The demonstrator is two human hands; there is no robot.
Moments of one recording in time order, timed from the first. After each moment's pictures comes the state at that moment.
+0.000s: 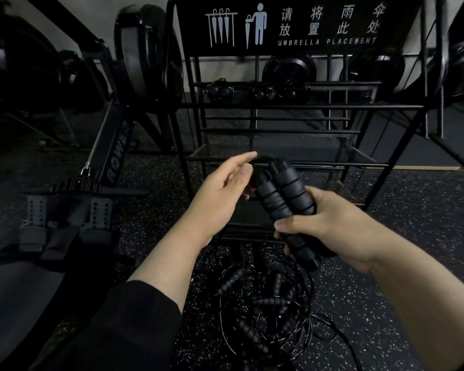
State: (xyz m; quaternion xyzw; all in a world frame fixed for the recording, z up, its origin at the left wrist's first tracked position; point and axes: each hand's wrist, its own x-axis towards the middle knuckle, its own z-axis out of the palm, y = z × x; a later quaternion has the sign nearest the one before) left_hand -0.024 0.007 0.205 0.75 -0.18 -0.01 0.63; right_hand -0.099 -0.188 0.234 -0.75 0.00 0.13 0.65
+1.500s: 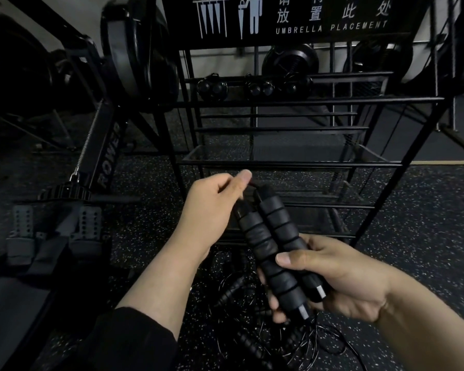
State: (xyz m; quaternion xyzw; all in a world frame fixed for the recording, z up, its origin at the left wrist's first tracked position) left_hand 0.002 -0.007 0.194 0.78 -0.11 0.05 0.61; right_hand -0.082 -0.197 0.182 -0.48 -0.03 0.37 0.80
